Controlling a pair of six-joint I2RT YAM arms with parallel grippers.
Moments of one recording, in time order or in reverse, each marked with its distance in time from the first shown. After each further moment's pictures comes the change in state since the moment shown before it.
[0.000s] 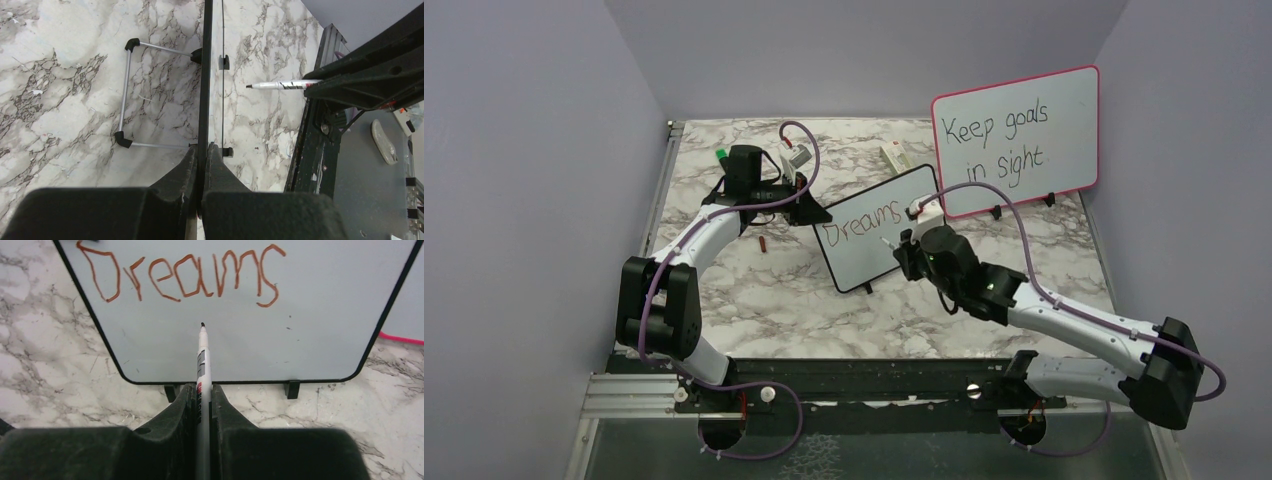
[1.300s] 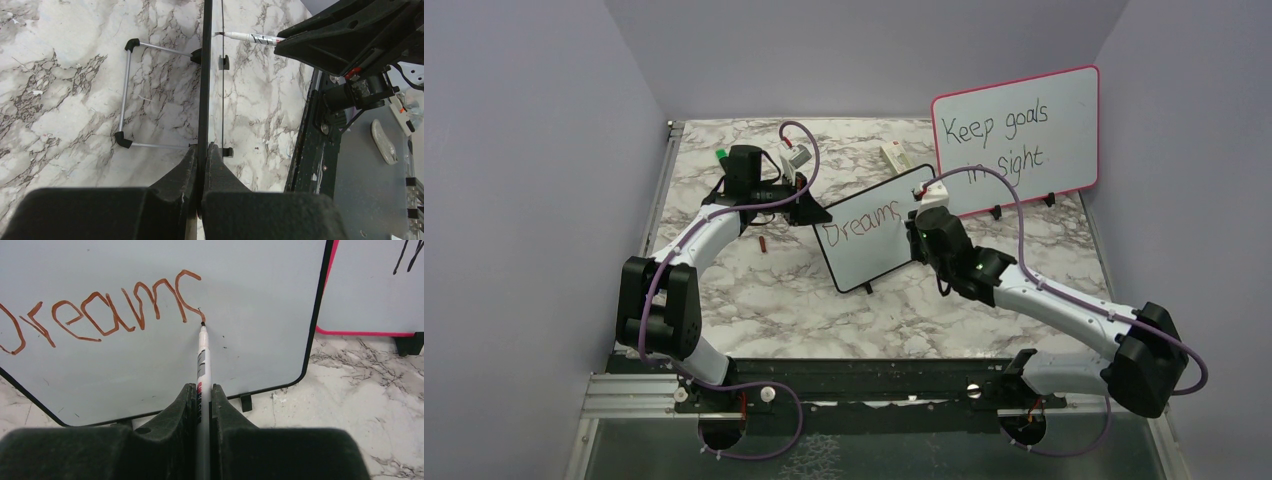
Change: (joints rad) left arm 0.001 0.000 -0.002 0.003 0.003 0.000; right arm -0.098 0.126 0.061 0.009 0.123 0.000
